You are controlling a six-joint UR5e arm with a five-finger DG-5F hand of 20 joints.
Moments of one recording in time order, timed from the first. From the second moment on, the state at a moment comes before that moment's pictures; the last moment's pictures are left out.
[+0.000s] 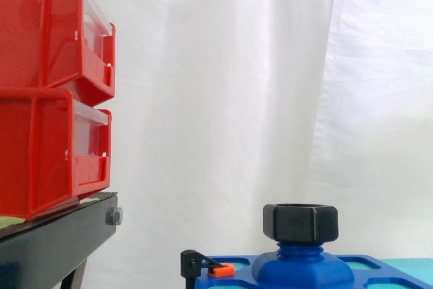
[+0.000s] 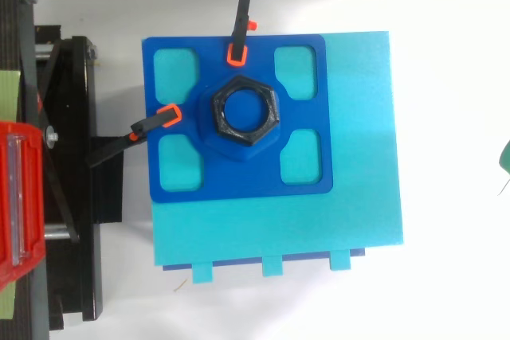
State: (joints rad) arm 0.13 -1.53 -1.83 -3.07 -1.42 -0.30
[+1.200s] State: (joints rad) arm 0.13 -1.56 -1.83 -3.09 -1.41 -0.30
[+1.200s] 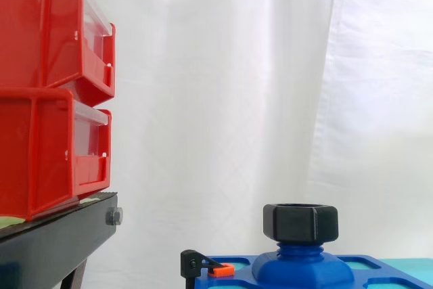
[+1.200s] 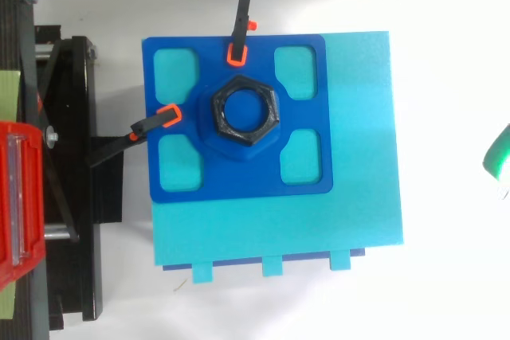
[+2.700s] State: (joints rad) arm 0.12 -1.93 -1.35 -3.12 -1.49 -0.88
